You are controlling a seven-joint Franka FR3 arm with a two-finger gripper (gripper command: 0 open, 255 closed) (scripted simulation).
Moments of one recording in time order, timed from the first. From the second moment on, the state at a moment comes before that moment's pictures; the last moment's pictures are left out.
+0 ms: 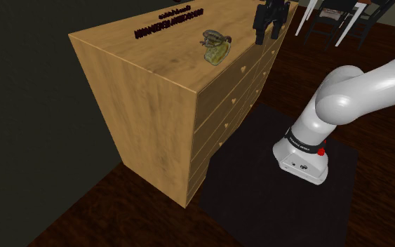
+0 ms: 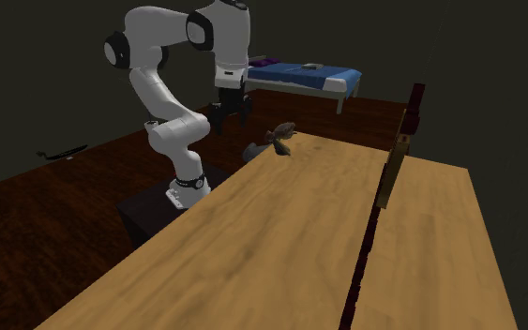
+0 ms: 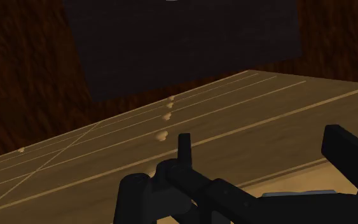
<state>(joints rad) 0.02 -0.79 -0.01 -2.40 0.04 1.45 0.17</state>
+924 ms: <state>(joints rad) 0.17 -0.73 -0.01 -2.45 0.12 1.90 -0.06</state>
